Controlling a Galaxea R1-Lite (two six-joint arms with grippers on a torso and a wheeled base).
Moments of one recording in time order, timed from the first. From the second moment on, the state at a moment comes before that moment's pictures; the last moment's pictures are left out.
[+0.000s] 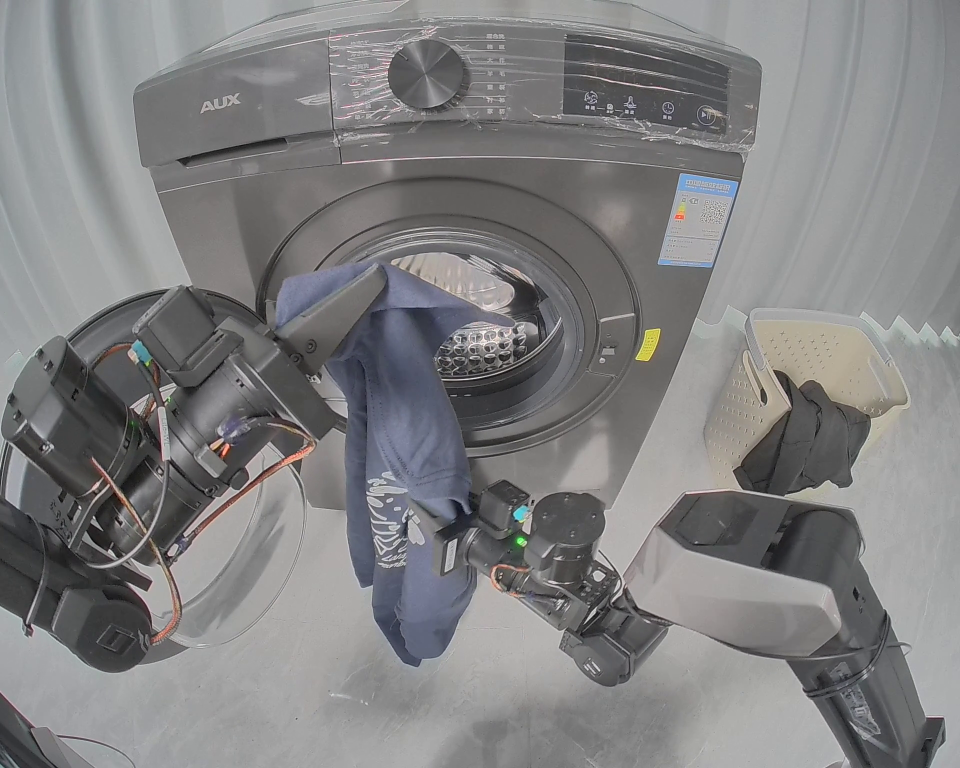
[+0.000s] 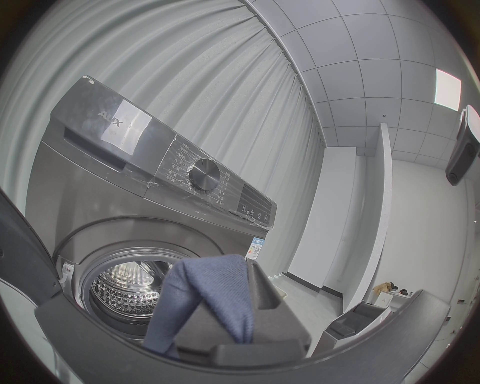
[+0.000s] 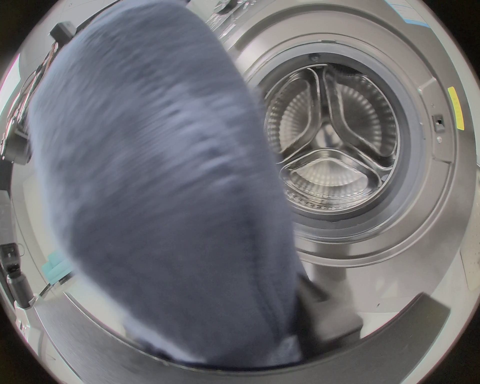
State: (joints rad) left arm -0.54 1.65 -0.56 -1.55 -0.24 -0.28; right arm 0.78 2.58 -1.20 -1.46 0.00 0.15
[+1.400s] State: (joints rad) left arm -0.42 1.89 -0.24 -1.55 -0.42 -0.05; right arm 0.61 2.30 -1.17 -1.45 -0.02 0.16
